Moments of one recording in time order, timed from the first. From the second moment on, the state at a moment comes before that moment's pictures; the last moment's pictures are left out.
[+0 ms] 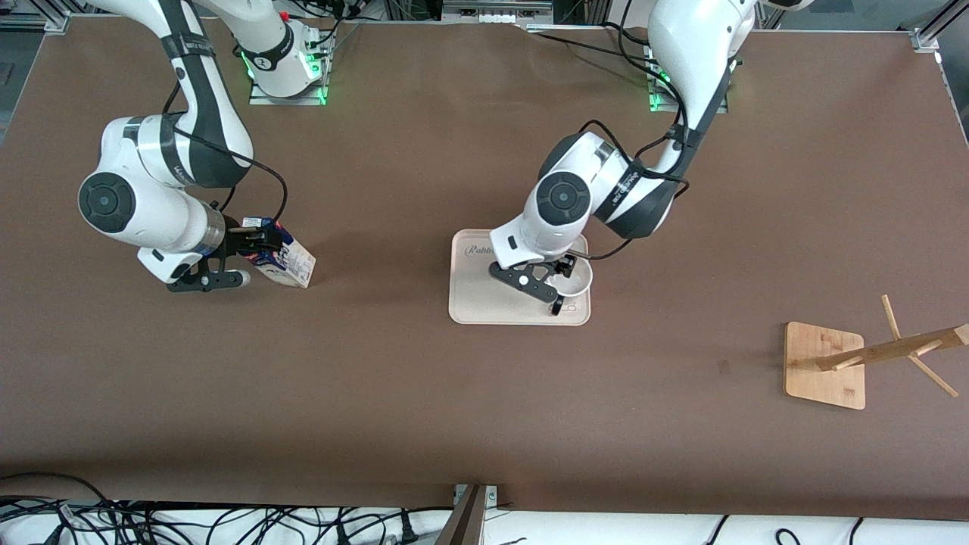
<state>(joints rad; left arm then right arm) -0.55 0.65 -0.10 -1.50 -0.02 2.08 -0.21 0.39 0.26 -0.27 -1.93 0.12 2.00 -0.02</state>
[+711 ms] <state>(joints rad) -0.55 0.65 -0.09 -1.62 0.04 2.18 -0.21 0.40 -0.01 -0.33 -1.71 0.08 1.70 -0.04</state>
